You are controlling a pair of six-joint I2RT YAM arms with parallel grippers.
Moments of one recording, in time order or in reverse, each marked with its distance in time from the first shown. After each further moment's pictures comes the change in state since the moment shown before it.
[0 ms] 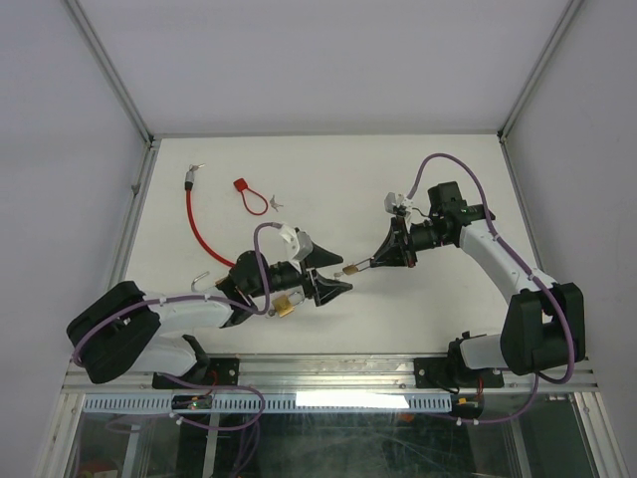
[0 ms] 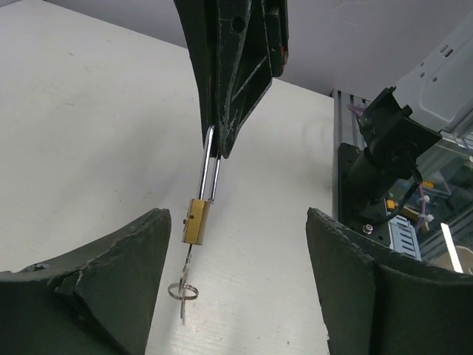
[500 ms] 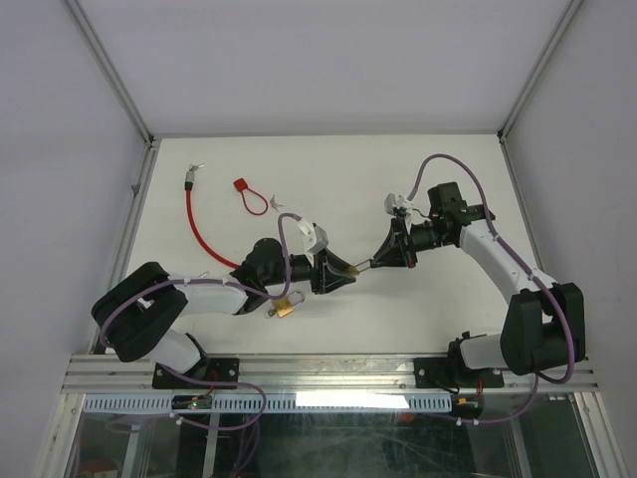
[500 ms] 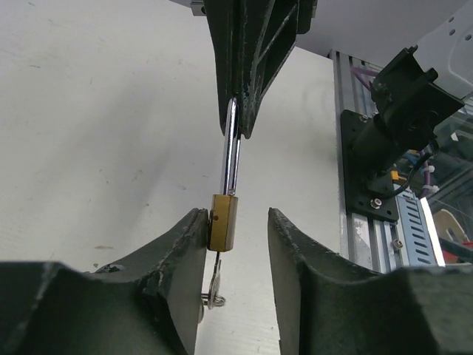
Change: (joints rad) left arm 0.039 0.172 0.113 -0.059 0.114 0.031; right arm 0.000 0.000 0.000 -0.011 0.000 -0.032
